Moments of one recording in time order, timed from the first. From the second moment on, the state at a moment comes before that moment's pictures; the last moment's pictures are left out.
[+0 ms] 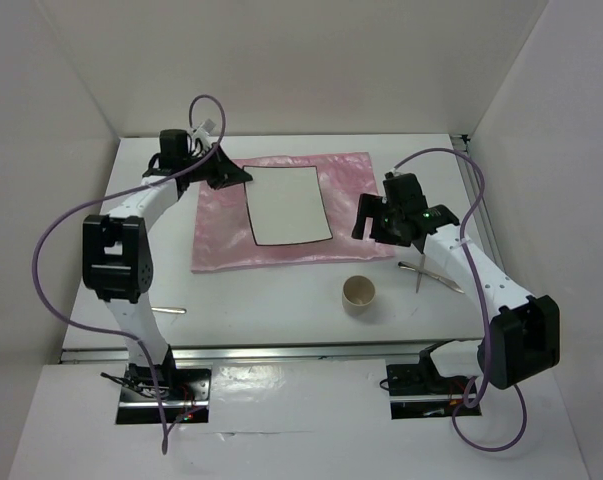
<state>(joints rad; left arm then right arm) -0.03 1.88 1.42 -0.09 0.82 -0.60 0.34 1.31 1.07 -0.63 0.02 0.46</state>
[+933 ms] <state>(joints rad) -0.03 2.47 2.03 -0.25 0.98 -0.55 0.32 1.40 1.09 -0.64 0.05 0.44</state>
